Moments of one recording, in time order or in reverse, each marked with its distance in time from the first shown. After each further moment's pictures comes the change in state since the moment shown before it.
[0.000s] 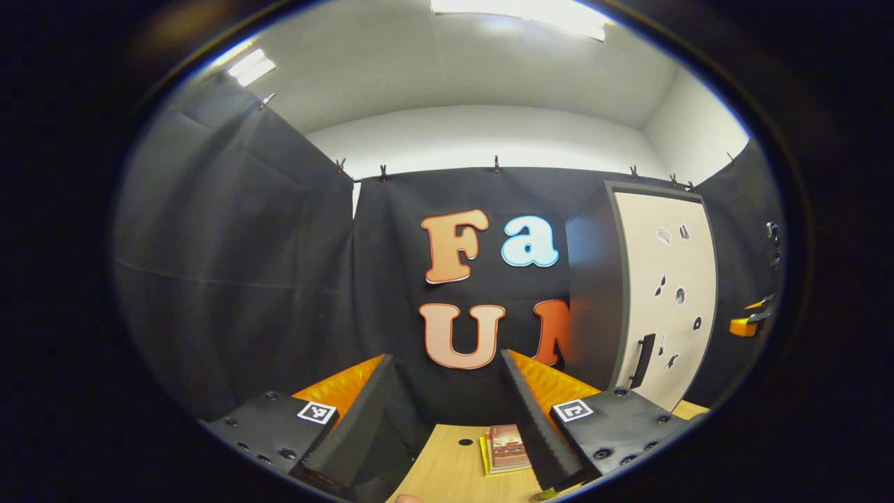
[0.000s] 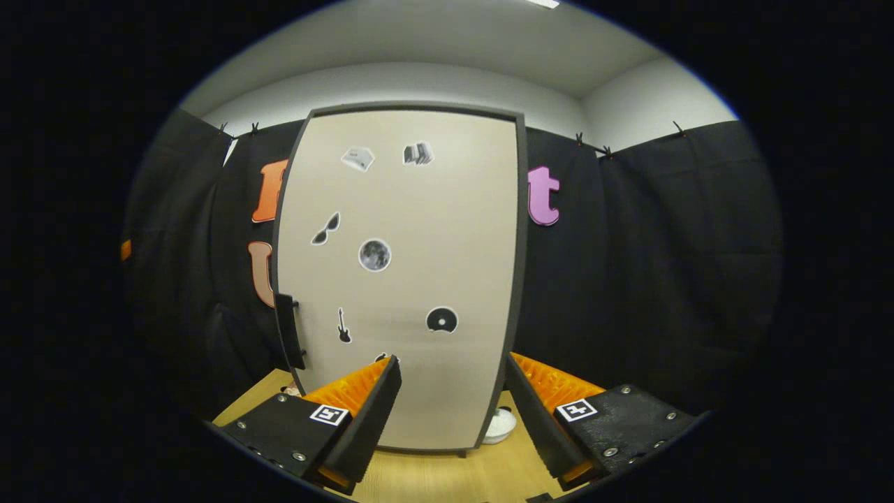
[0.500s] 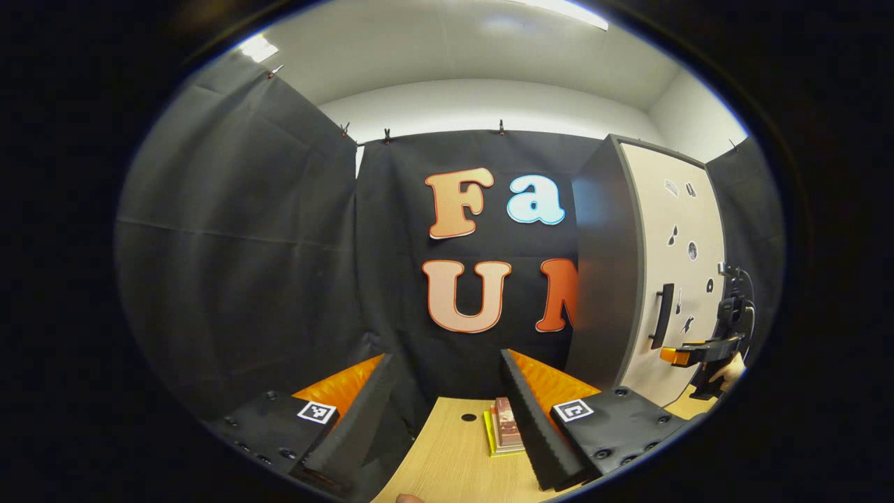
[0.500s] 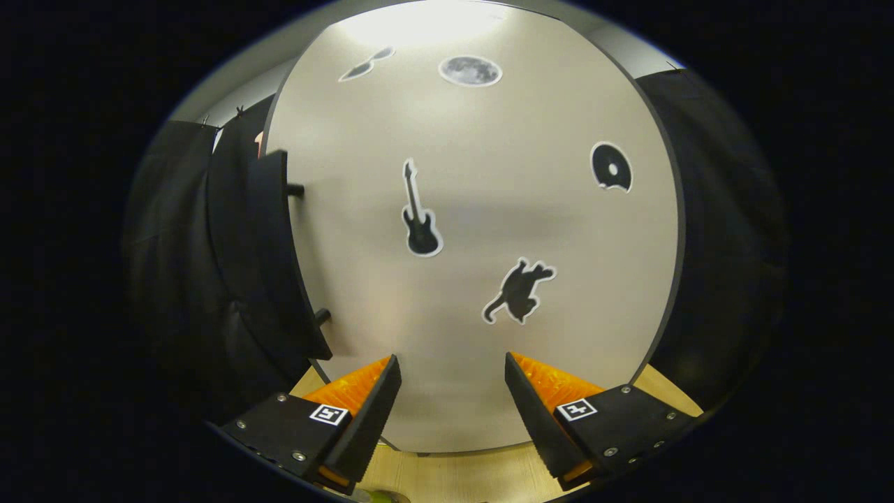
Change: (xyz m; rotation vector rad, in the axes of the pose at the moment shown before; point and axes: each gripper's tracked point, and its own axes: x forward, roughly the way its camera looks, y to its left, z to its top) left arm 0.009 -0.007 -0.109 -0.020 0.127 -0.025; right arm 0.146 0.164 -0.157 0.179 0.188 0.086
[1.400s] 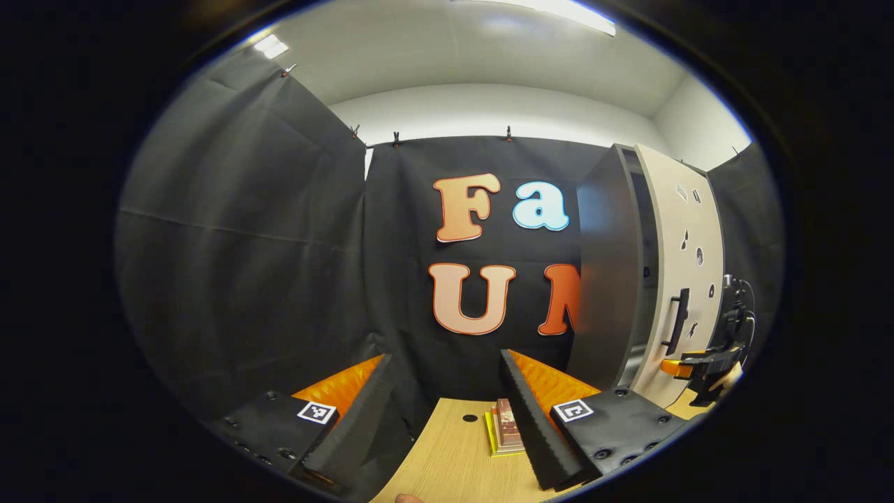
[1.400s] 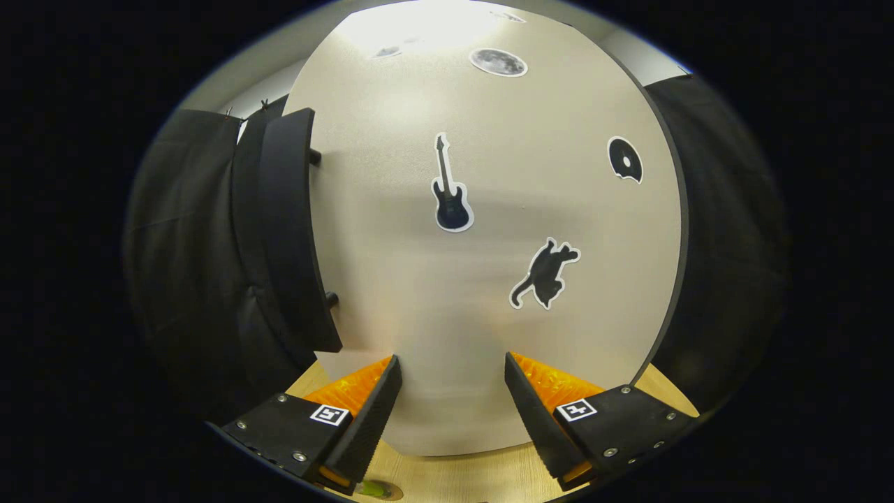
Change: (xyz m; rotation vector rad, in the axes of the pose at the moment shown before) left arm -0.011 0.027 -0.009 -0.024 -0.006 0.022; right arm 0.020 0.032 -0.029 -0.032 0.016 0.067
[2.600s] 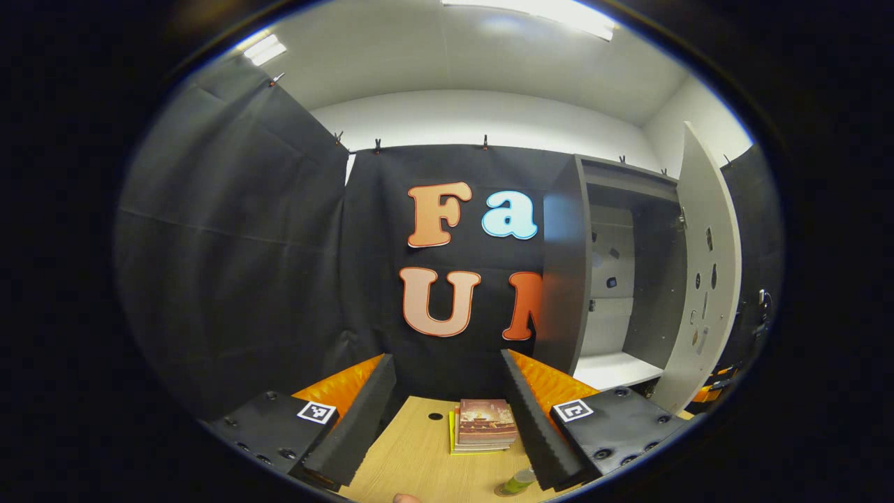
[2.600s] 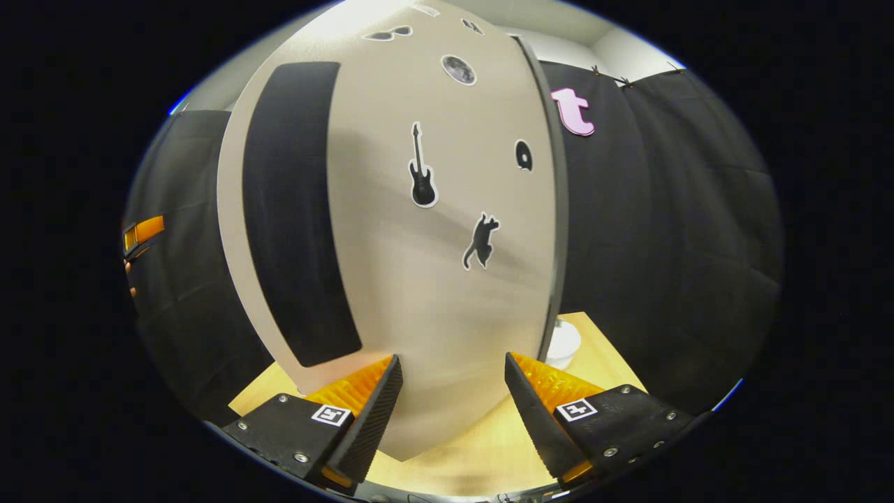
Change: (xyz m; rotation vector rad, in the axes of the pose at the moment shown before) left arm -0.043 -0.084 0.016 -0.031 -0.016 -0.052; right arm -0.067 -0.032 -0.016 -0.024 0.077 0.074
